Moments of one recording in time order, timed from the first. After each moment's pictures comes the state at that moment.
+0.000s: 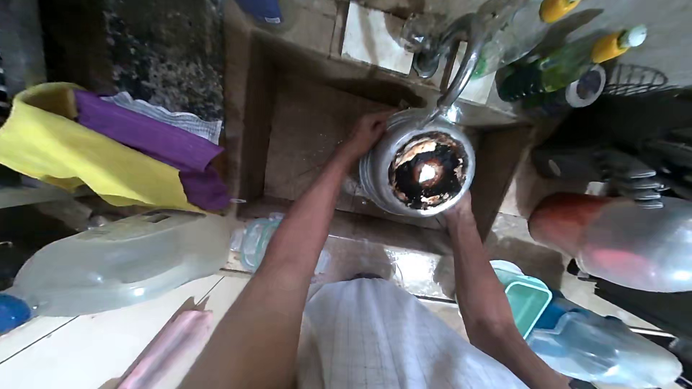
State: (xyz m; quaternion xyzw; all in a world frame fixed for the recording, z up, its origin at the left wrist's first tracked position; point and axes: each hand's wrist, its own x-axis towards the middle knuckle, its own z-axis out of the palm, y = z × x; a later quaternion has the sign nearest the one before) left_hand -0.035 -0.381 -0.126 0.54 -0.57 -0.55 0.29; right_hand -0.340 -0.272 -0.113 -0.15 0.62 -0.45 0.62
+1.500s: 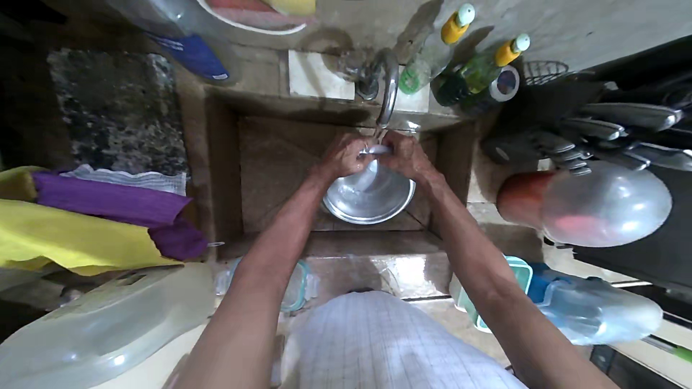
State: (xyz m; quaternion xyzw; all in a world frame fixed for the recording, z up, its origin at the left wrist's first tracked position) left_hand -0.059 -0.405 -0.096 0.40 -0.81 -0.36 0.23; right_hand -0.267 -0.403 -0.039 -0.72 0.59 -0.03 0.36
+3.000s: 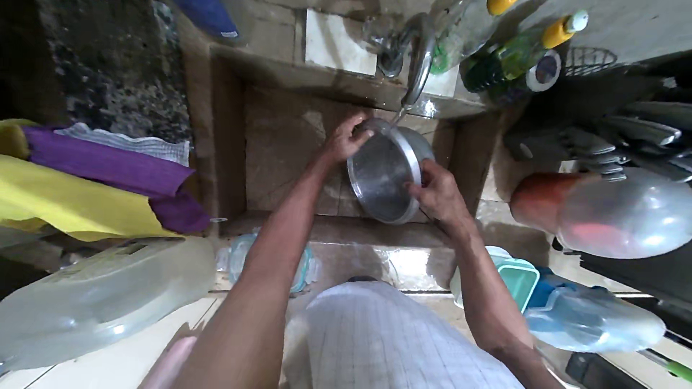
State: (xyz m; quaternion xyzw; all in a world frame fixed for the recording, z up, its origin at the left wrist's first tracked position) left_hand -0.040 -0.390 -0.131 0.45 -0.66 -0.50 0.33; right_hand -0.286 -0.291 0.019 -0.60 0.67 -0.07 0.43
